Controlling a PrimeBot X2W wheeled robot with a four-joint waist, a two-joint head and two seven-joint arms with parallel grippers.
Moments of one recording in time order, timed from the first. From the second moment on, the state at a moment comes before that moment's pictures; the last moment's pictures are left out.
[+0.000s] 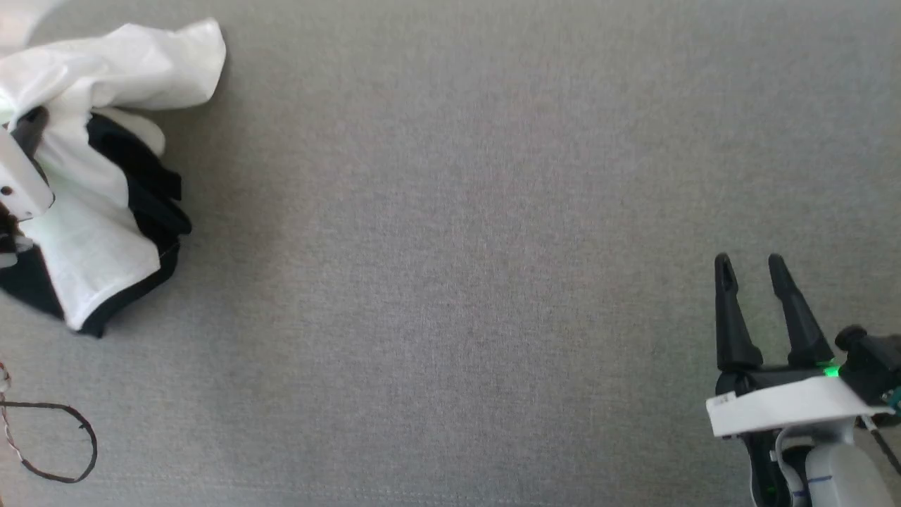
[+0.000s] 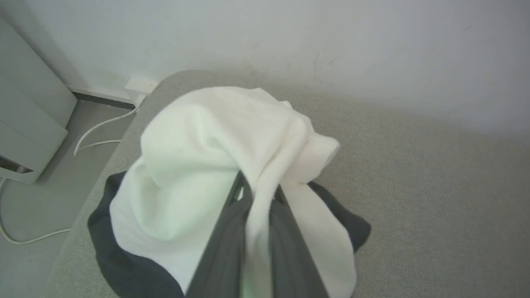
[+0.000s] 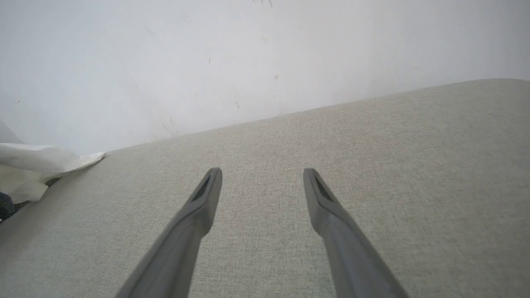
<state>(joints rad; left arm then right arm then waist) -0.76 0.54 0.07 0.49 -0.58 -0.11 0.57 -0.08 -0.05 -0.04 0.09 0.30 0.13 -0.25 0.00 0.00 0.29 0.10</state>
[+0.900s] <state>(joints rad) -0.84 0.40 -0.26 0.16 -0.58 -0.12 0.50 0.03 -0.05 -0.05 0.09 0.36 0.13 -0.26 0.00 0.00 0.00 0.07</state>
